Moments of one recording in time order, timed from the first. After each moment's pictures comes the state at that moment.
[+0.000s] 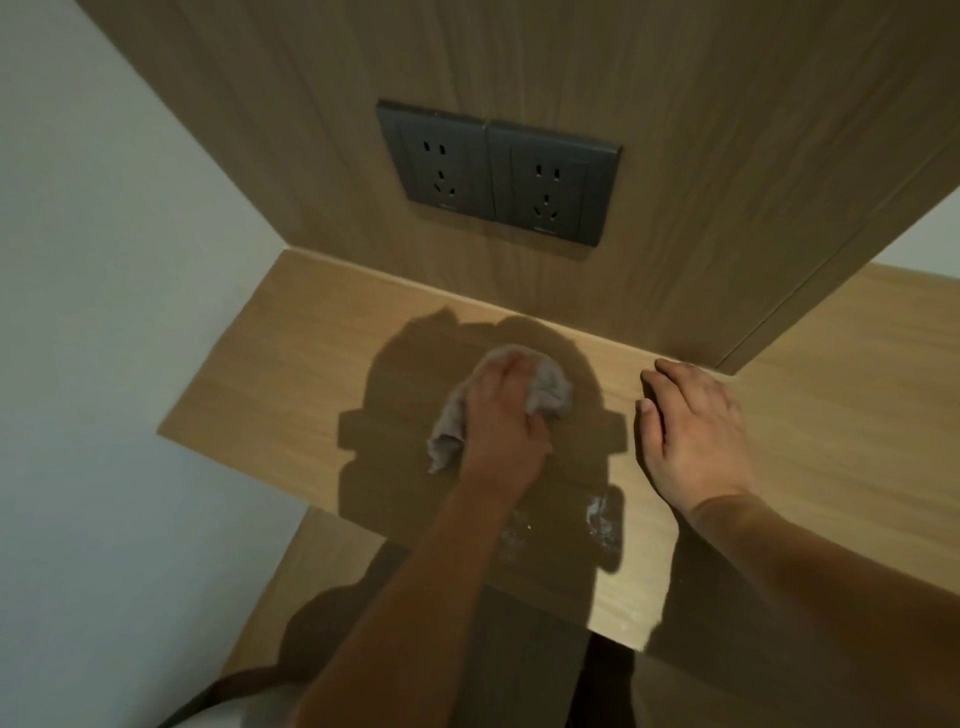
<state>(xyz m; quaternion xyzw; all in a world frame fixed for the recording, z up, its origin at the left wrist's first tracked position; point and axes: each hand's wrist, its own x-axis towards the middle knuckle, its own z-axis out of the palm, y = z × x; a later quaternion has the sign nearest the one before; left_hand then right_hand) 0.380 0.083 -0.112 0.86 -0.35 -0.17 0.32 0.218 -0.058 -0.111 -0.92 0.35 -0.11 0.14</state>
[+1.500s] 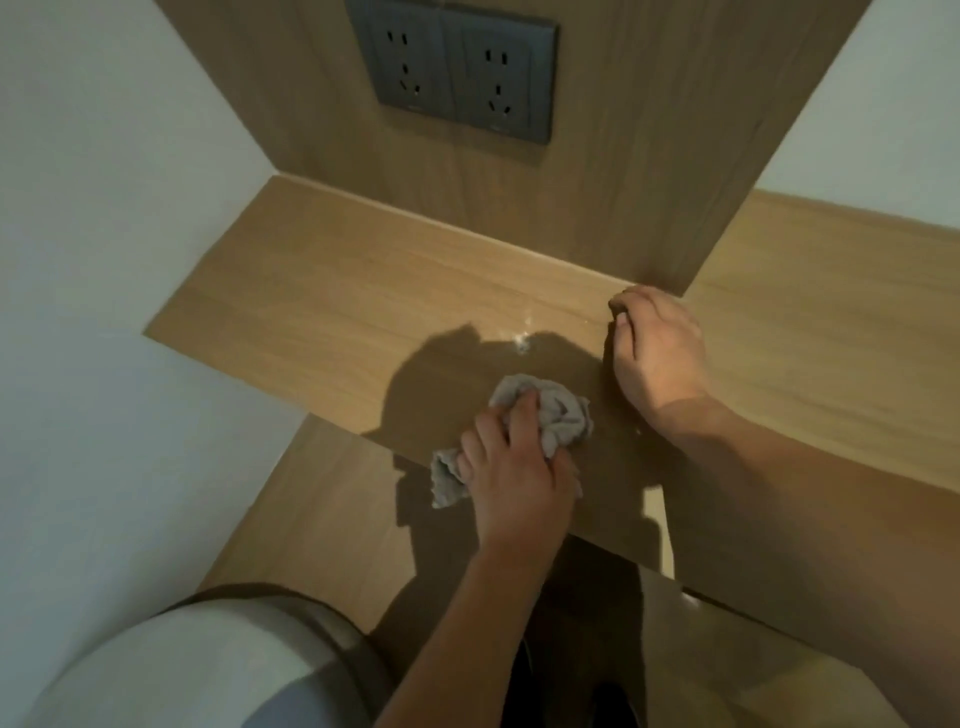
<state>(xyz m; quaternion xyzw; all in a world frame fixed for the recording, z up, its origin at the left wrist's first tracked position) 0.212 0.127 -0.100 0.94 -0.25 -0.13 0.21 0.201 -0.069 -0.101 -0.91 0.33 -0.14 0.21</state>
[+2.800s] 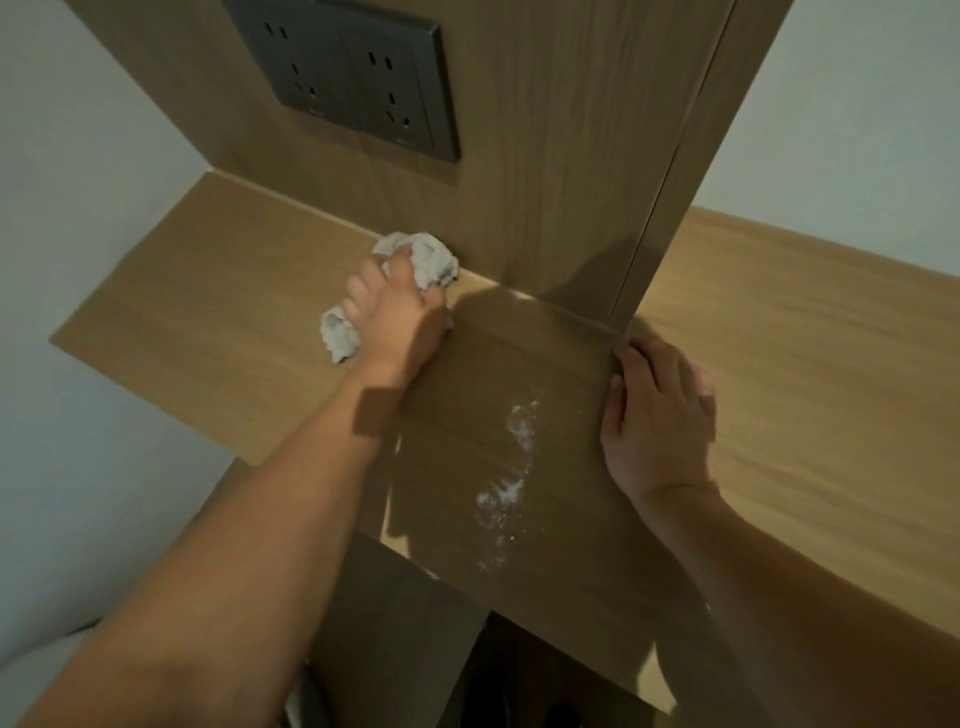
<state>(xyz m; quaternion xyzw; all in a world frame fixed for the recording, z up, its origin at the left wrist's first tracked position) 0.390 0.017 -0.107 0.97 -0.19 -0.04 0.17 0.149 -0.099 -0.130 -0.91 0.36 -0.19 0.13</state>
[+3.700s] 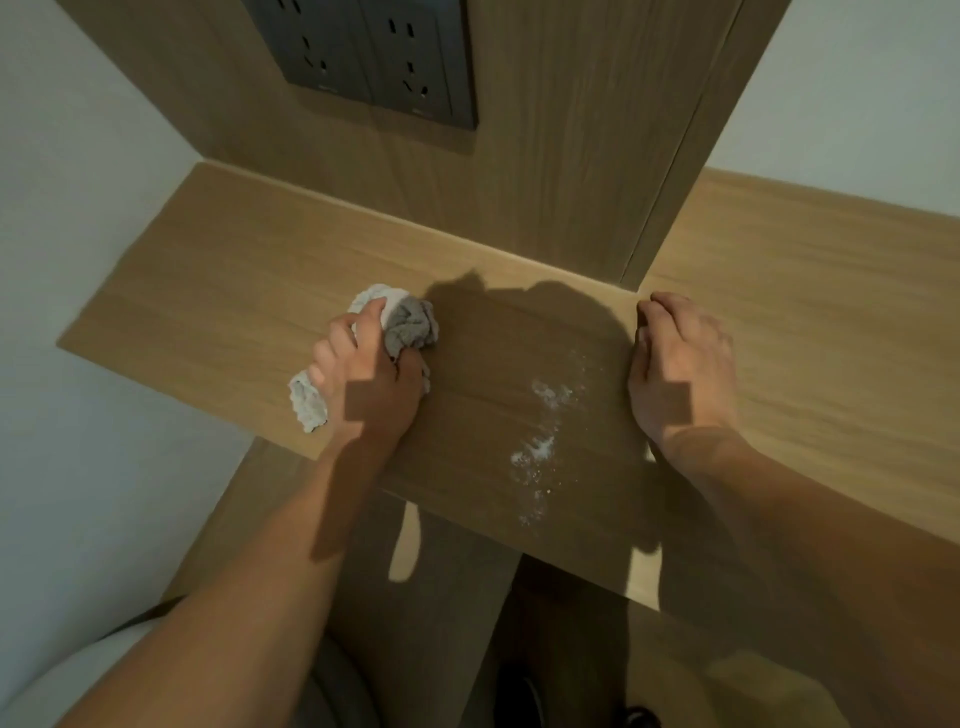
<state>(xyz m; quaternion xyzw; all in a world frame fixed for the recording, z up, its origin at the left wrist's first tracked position) 0.344 0.116 -0.108 0.96 -0.22 -0.01 0.20 0.150 -0.100 -0.118 -0.90 0.38 -0.14 0.15</state>
